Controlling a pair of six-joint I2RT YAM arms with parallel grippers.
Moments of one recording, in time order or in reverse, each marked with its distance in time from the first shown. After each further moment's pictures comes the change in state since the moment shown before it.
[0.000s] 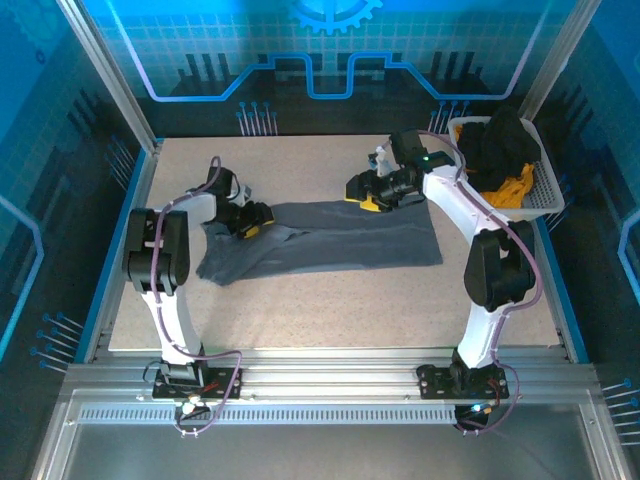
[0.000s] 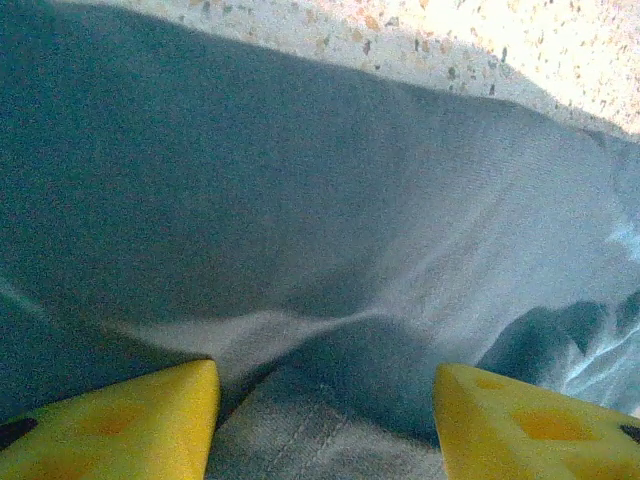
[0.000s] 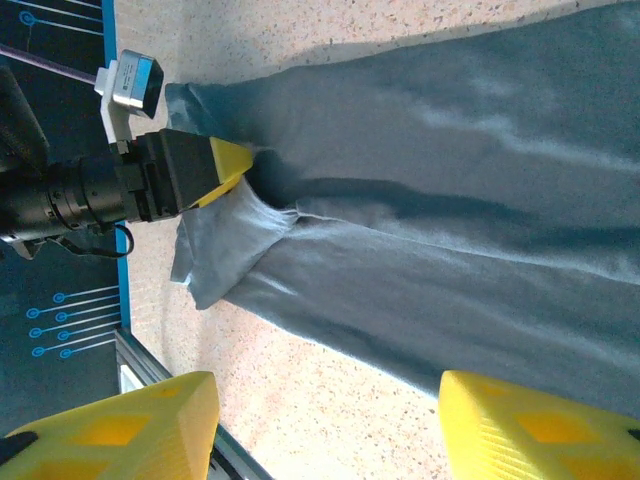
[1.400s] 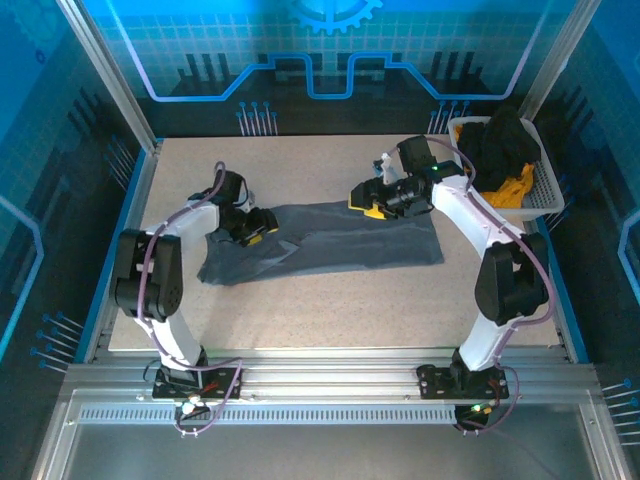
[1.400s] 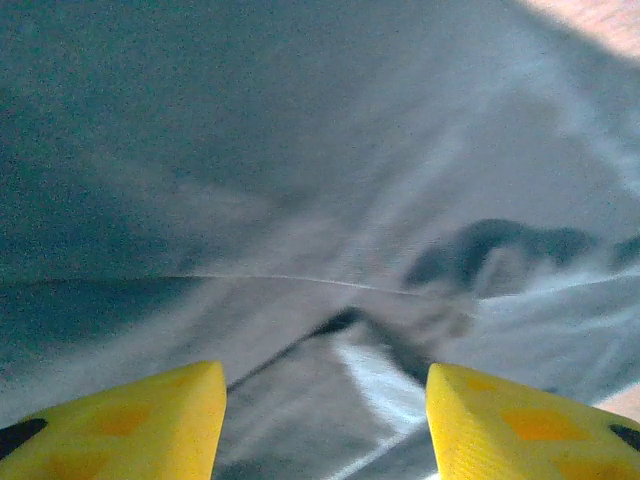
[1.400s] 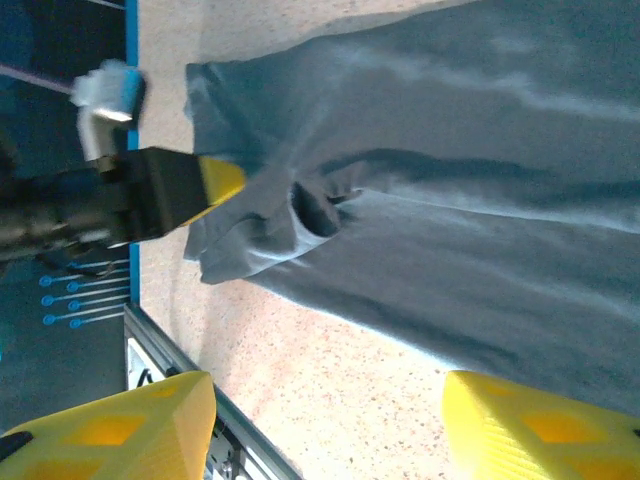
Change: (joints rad) left arm -0.095 -0.190 -0.105 -0.097 -0.125 -0.079; right arm -0.004 -0.120 -0.126 0.024 -0.044 -0.037
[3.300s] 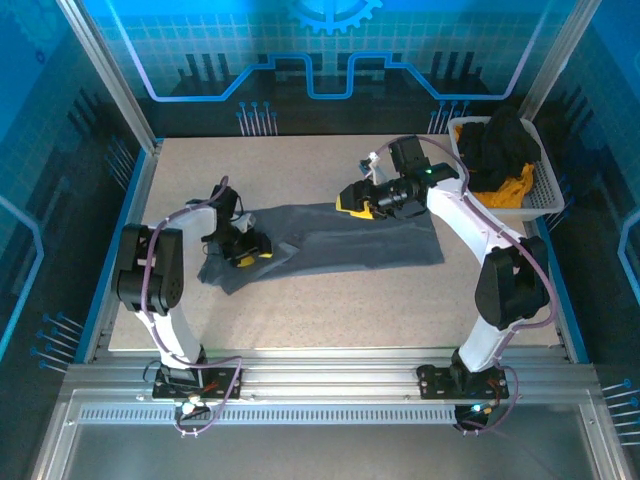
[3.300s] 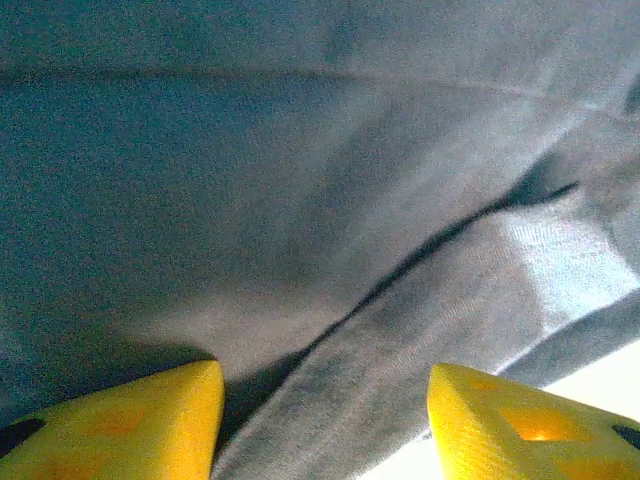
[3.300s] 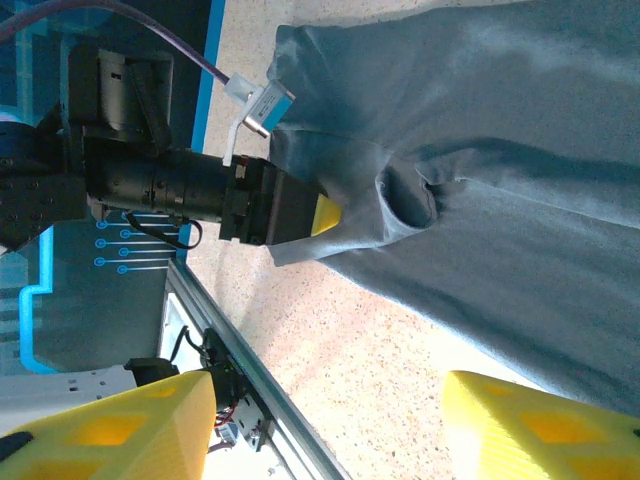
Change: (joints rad) left arm 0.045 0.019 -0.065 -0.167 0.072 0.225; right arm 0.047 -0.011 -0.008 0.053 -0.105 -0.028
